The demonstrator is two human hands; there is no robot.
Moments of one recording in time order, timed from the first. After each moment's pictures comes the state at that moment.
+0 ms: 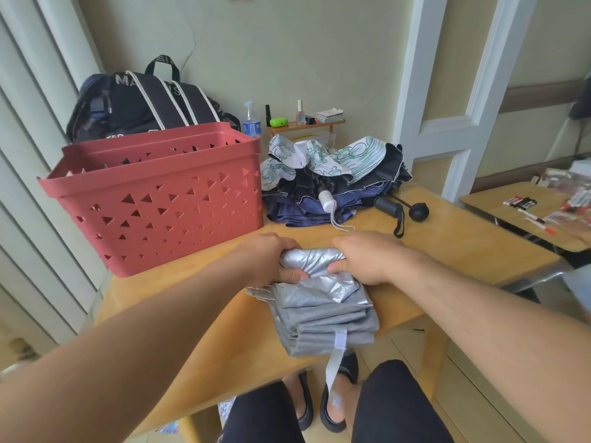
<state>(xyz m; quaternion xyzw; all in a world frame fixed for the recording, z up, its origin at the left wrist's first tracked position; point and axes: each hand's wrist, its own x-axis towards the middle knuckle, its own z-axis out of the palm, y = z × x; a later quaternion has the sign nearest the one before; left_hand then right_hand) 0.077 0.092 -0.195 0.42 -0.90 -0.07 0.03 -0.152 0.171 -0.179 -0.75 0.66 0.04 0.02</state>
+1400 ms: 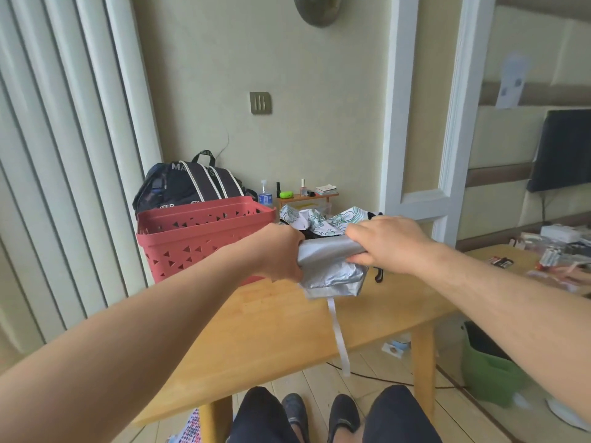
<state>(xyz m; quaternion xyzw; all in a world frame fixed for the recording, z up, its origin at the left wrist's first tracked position) 0.090 0.238 -0.026 0.41 -0.90 0.09 0.07 -0.150 0.300 -0.036 -0.75 0.60 -0.03 -0.27</state>
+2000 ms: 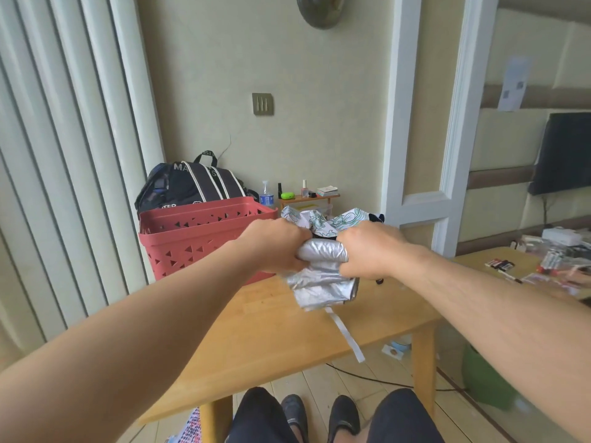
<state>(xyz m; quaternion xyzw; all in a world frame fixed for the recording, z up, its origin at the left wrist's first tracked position) 0.090 0.231 -0.021 0.37 -0.90 0.21 0.06 -0.107 0.305 -0.026 -0.72 0.68 -0.02 -0.16</state>
